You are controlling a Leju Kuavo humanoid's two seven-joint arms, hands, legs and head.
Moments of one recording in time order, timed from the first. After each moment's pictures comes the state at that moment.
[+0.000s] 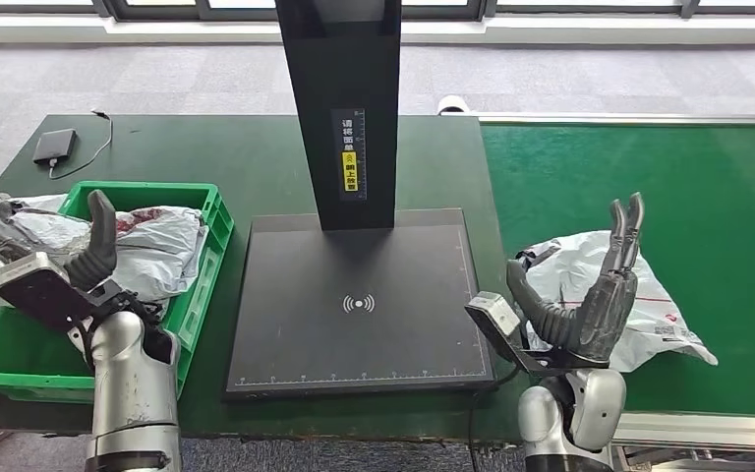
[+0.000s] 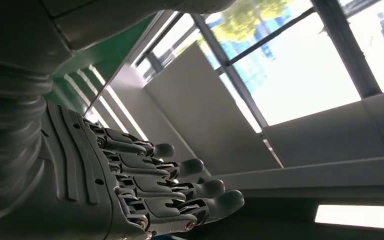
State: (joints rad) left arm -0.35 -0.28 0.37 -1.35 -0.10 0.29 -0.70; right arm -0.09 0.28 -0.05 -1.45 1.29 -0.70 -0.34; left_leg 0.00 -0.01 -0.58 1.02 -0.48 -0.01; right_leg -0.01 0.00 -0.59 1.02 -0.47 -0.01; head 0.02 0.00
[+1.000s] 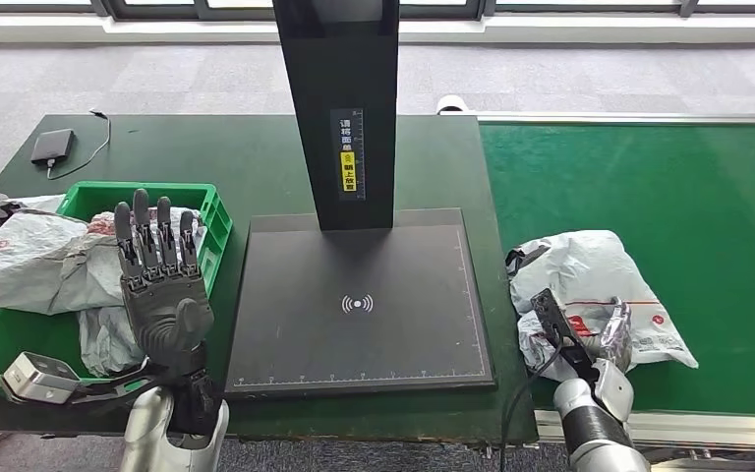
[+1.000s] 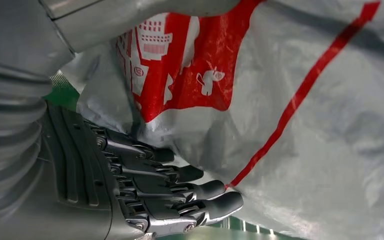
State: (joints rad) left arm -0.03 -0.29 0.01 -1.54 0.33 -0.51 -0.70; right arm -0.47 0.06 -0.49 -0.44 1.29 -0.44 -0.04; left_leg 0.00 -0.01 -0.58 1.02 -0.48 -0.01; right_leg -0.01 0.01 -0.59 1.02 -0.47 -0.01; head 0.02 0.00
